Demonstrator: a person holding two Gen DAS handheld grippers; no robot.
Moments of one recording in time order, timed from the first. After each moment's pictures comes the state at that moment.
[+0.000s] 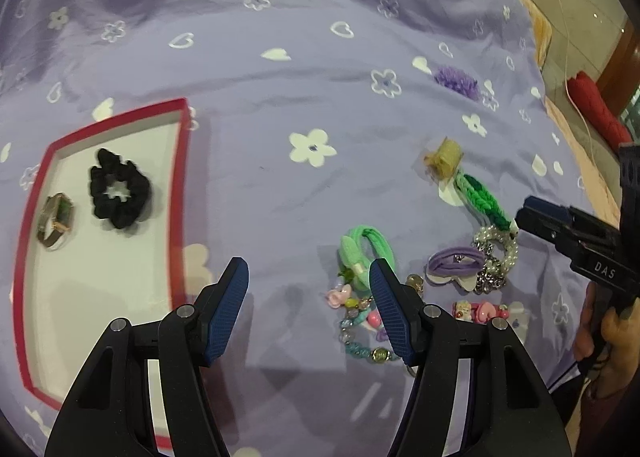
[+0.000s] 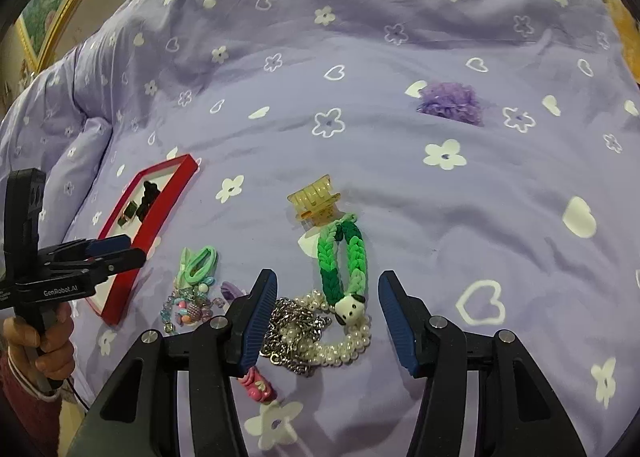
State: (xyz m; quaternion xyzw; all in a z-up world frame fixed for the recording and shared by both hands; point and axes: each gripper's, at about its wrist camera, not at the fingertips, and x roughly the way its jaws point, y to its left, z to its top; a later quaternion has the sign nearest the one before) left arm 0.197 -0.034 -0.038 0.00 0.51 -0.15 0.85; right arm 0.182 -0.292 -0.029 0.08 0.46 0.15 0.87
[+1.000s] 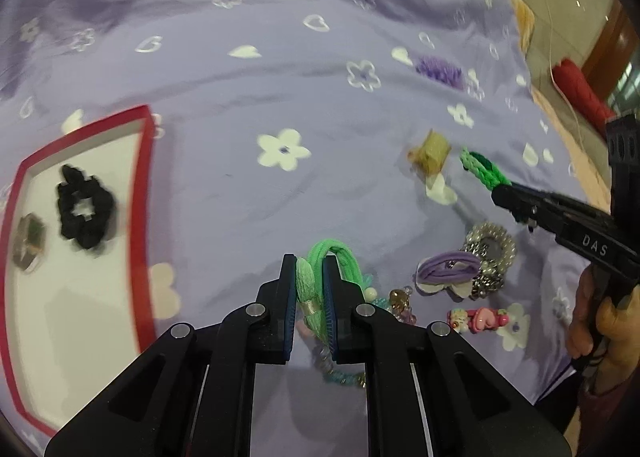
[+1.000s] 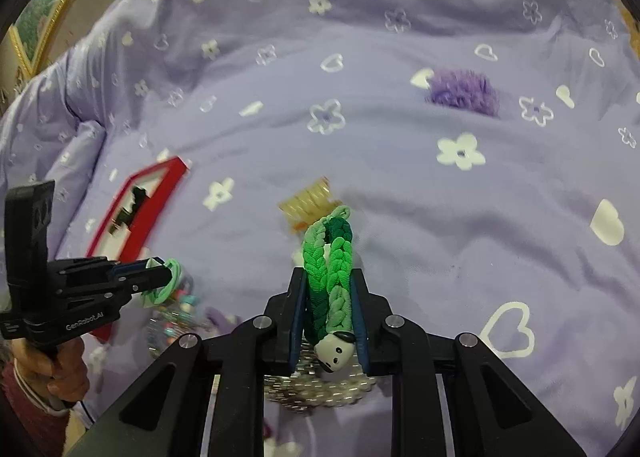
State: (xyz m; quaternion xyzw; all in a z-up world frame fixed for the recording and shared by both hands) left arm 0.200 -0.039 -0.044 0.00 0.50 -0.18 0.85; right arm 0.195 -0.285 -0.036 0.11 0.45 0.15 0.87
